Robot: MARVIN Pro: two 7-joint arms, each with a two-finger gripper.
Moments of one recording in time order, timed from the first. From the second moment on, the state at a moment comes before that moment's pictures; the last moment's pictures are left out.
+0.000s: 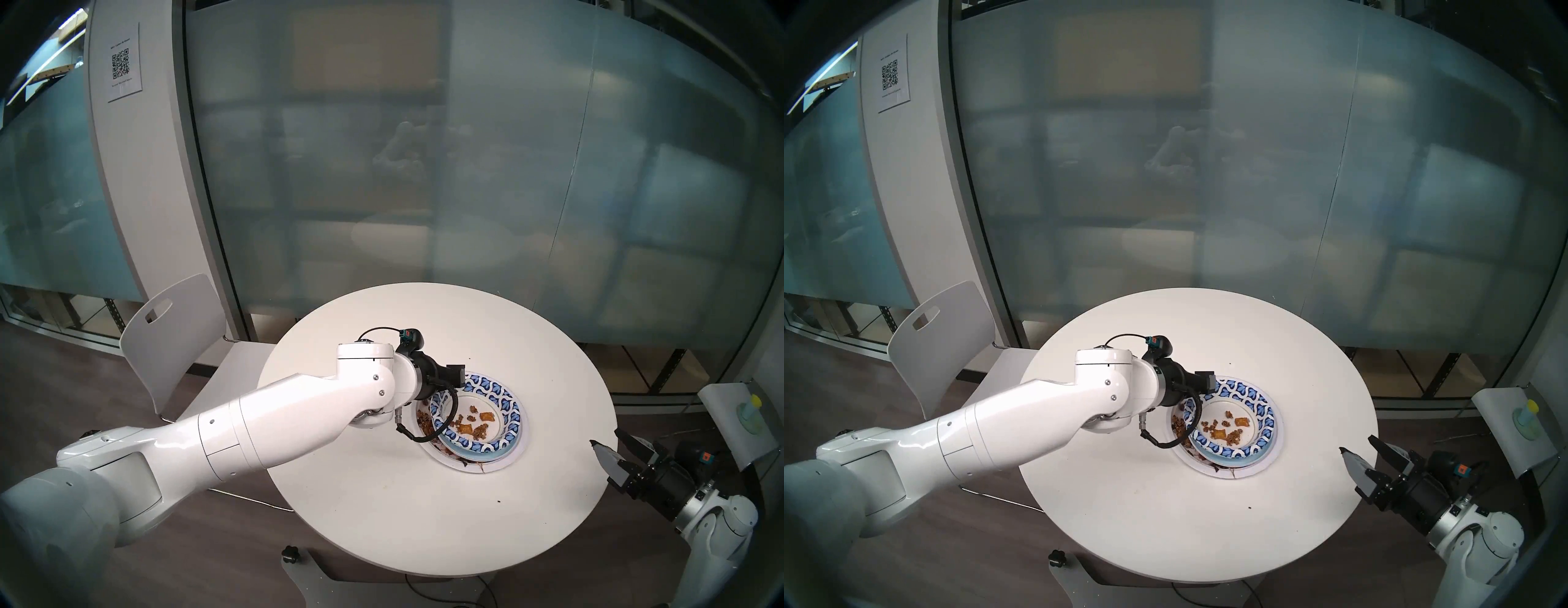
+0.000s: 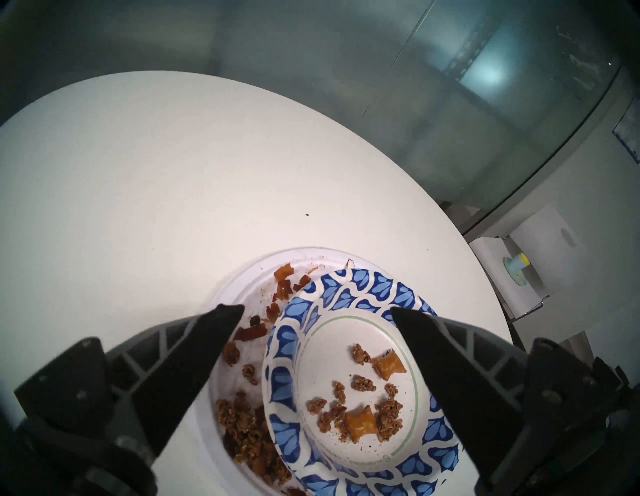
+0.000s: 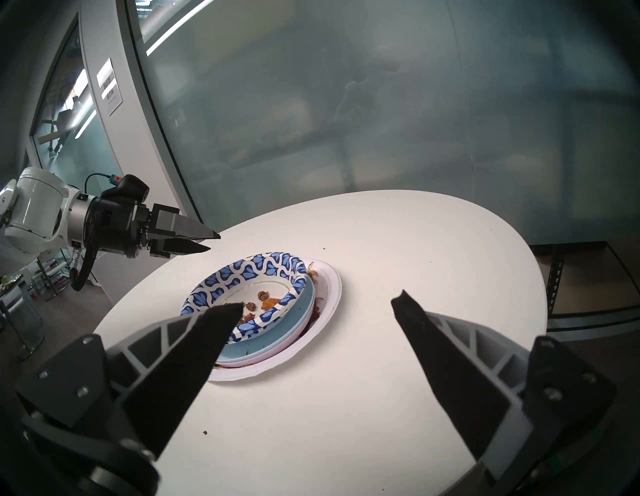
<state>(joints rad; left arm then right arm) 0.85 -1.04 -0.44 -1.75 -1.56 0.35 0.63 -2.14 -1.52 2.37 -2.01 0.37 0.36 1.05</state>
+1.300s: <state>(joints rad) 1.16 -0.57 -0.56 -2.15 -1.25 -0.11 0.67 -1.96 -1.48 2.17 -1.96 0.24 0.27 0.97</state>
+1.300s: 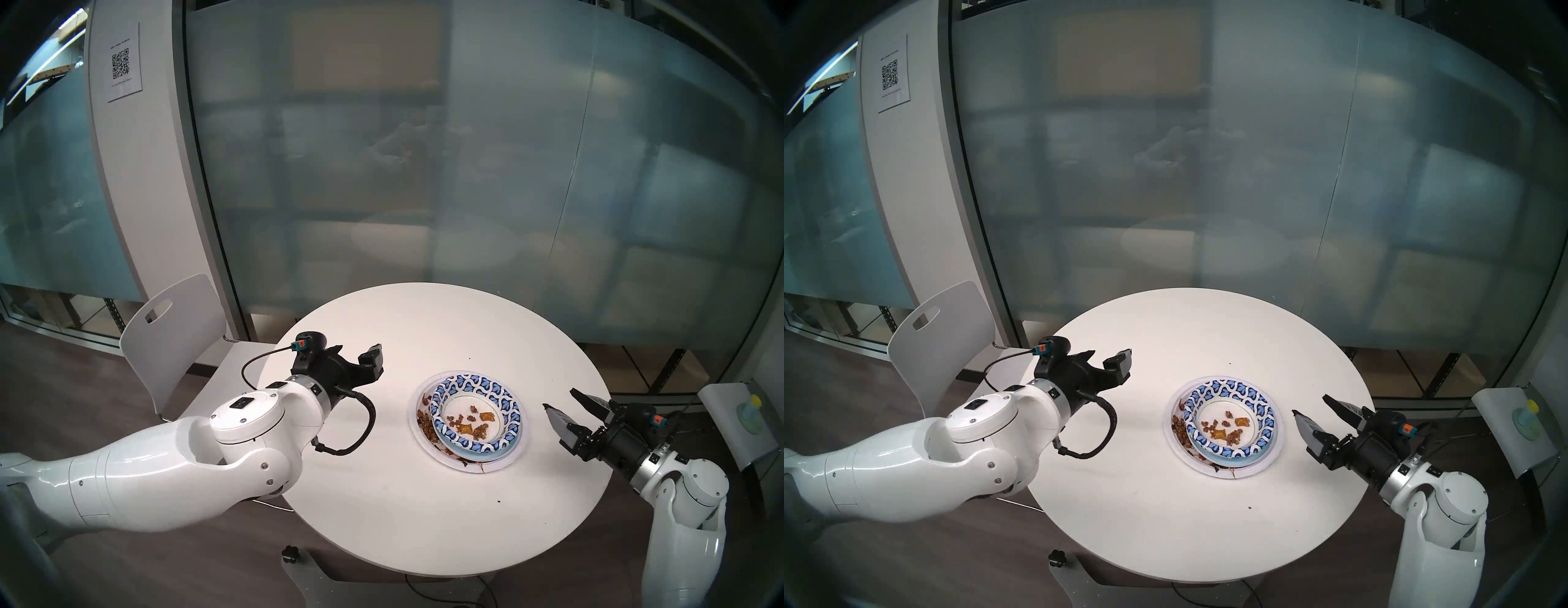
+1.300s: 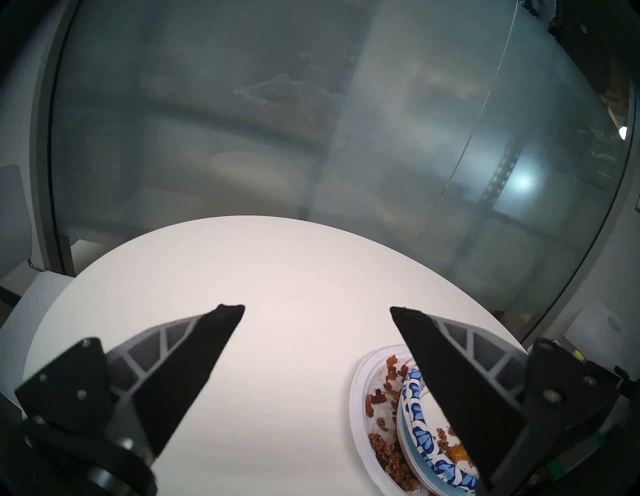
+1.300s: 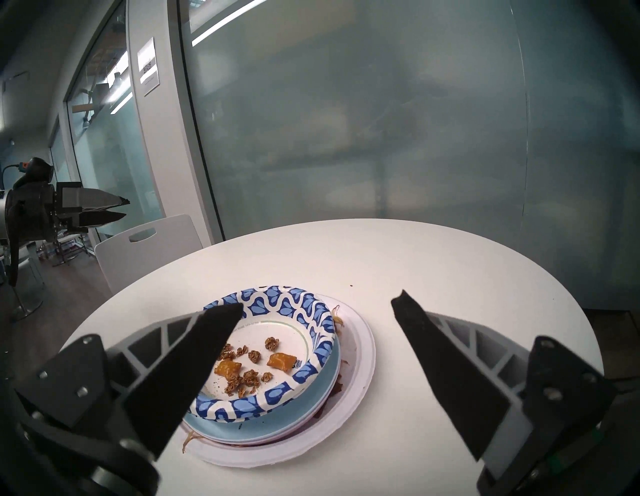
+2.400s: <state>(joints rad) 1.20 -0.51 -0.55 -2.13 -1.25 -0.17 0.58 -1.95 -1.51 2.17 -1.95 0.25 0.24 0.97</state>
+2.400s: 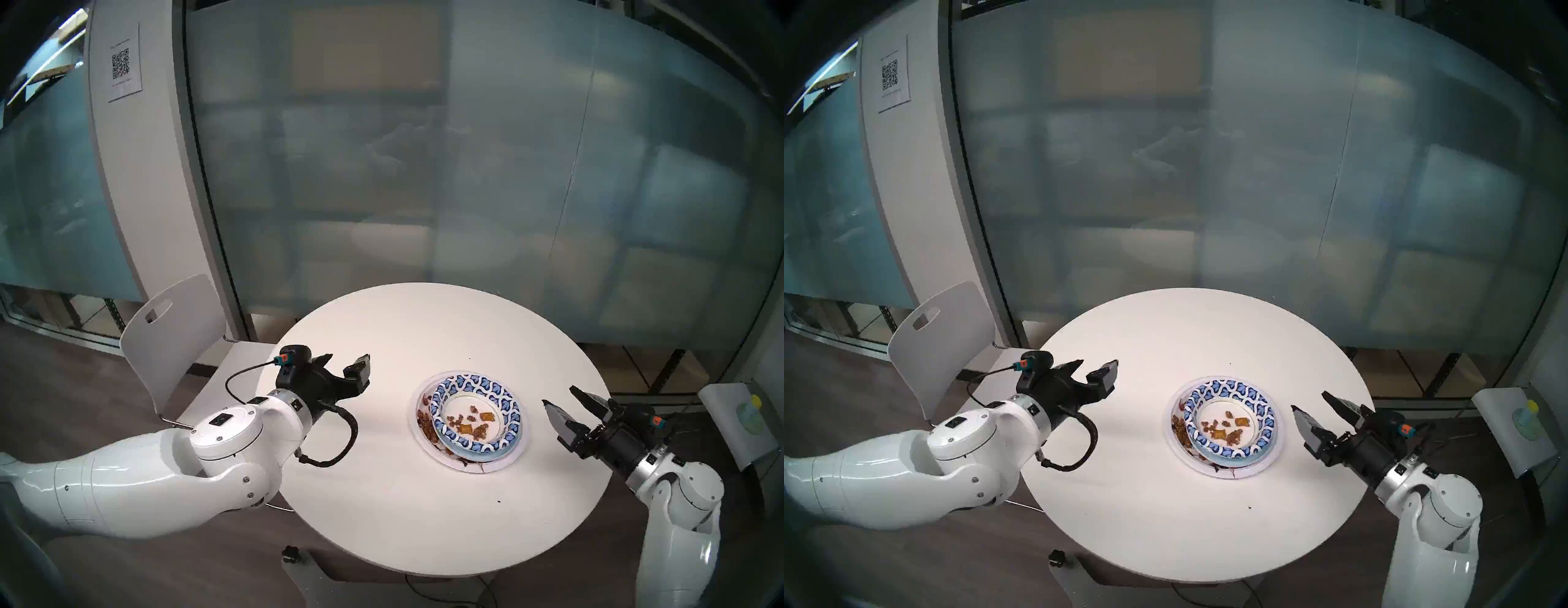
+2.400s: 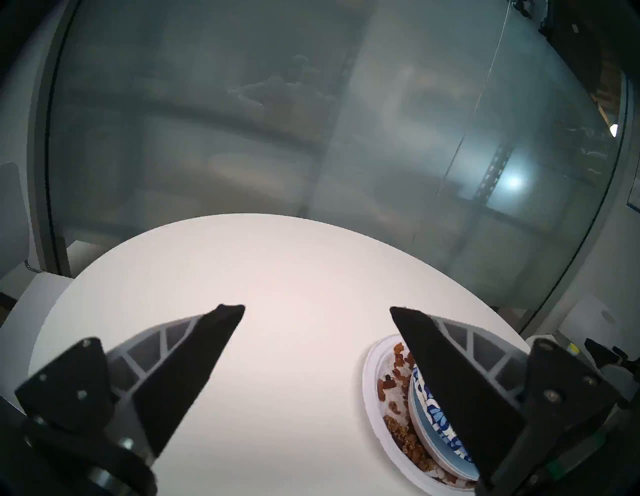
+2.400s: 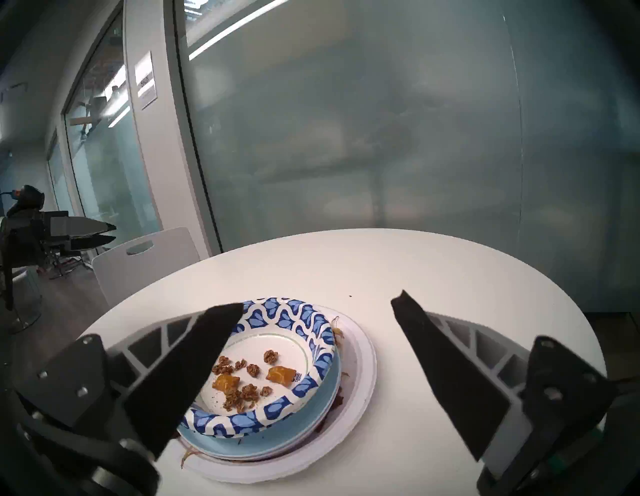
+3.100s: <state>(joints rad) 1.20 -0.51 -0.55 -2.13 -1.25 -0.17 0.58 -1.94 -1.51 2.18 -1.94 0.24 0.24 0.98</state>
